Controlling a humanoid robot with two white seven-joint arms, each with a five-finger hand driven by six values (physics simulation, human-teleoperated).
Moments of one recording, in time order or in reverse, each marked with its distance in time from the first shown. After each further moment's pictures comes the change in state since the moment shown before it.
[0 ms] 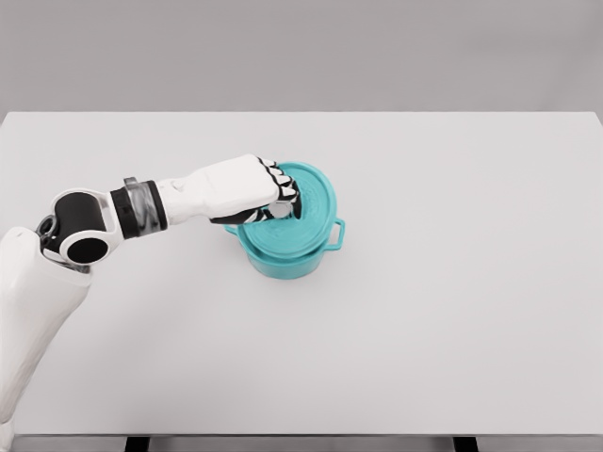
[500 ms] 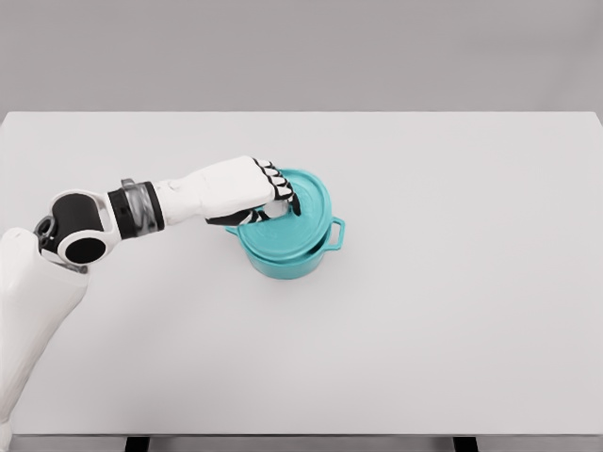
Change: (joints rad) left arm 0.003 0.004 0.004 0.015 0.000 0.000 0.000; right arm 0.000 0.000 0.000 -0.001 0.000 0.000 0.000
